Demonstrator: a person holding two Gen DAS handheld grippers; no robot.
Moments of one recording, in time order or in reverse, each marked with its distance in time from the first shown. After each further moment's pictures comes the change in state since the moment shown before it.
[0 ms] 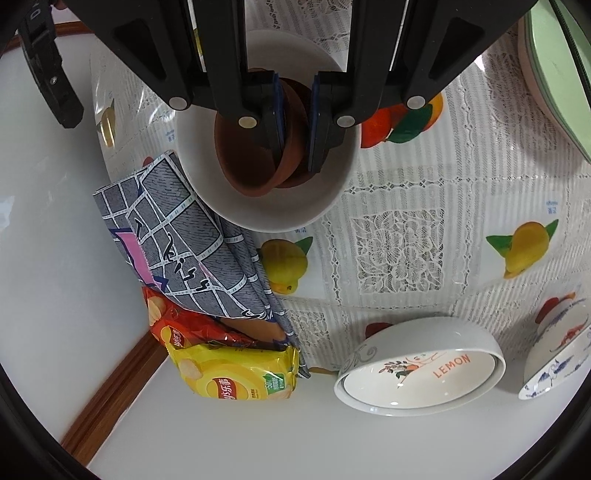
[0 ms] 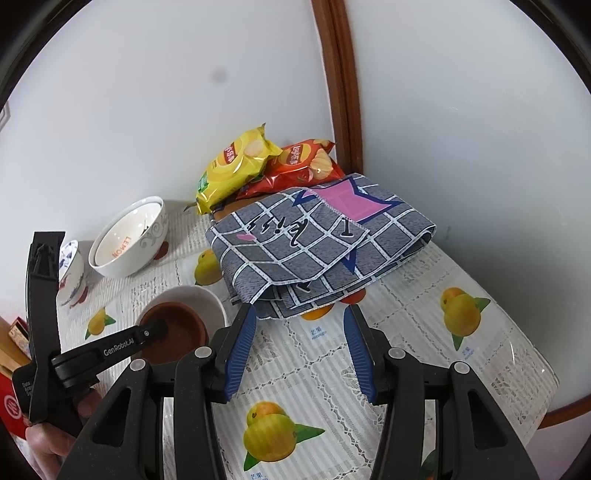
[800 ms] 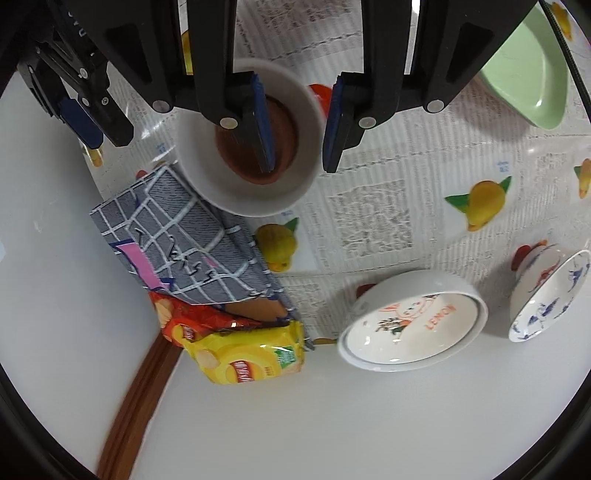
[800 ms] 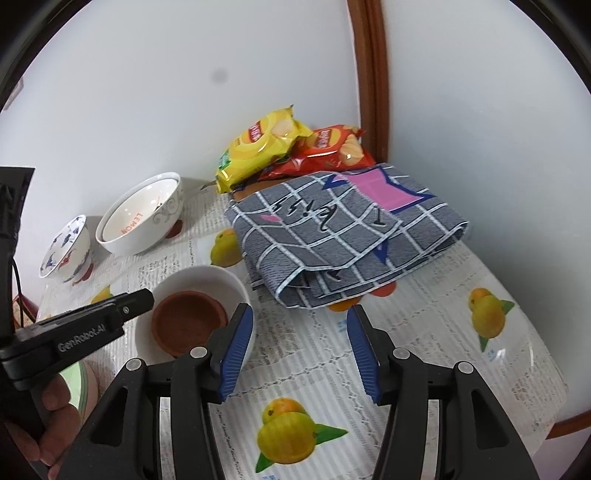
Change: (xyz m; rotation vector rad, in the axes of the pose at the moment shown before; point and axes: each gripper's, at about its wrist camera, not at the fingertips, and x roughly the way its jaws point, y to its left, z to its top) left arm -0.042 -0.004 0.006 0.146 -0.046 0.102; right arm 0.022 0.022 -0.007 -0.057 0.044 0.052
